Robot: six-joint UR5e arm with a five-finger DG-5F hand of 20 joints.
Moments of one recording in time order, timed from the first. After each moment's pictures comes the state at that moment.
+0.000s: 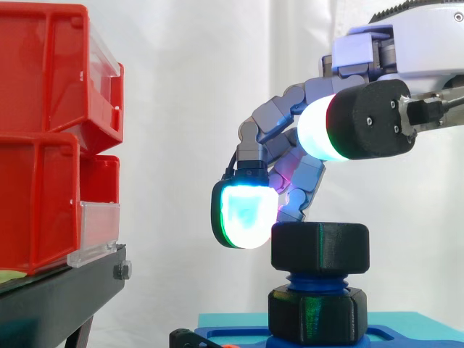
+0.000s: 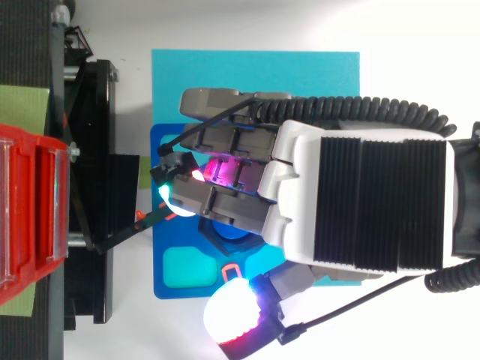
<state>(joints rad) 0.21 -2.19 -1.14 -3.00 -1.44 -1.54</state>
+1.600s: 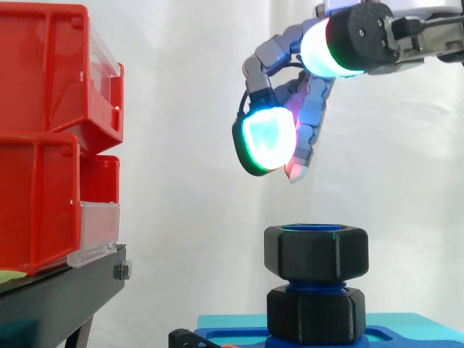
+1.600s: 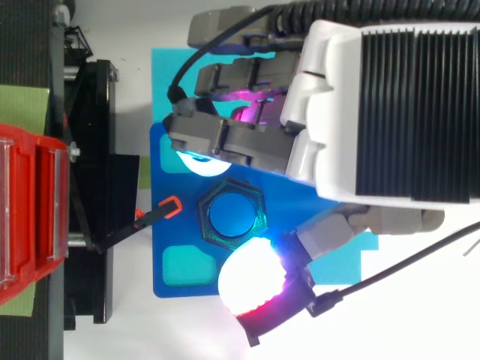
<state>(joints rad) 0.14 -2.19 -0.96 -3.22 -1.53 -1.53</state>
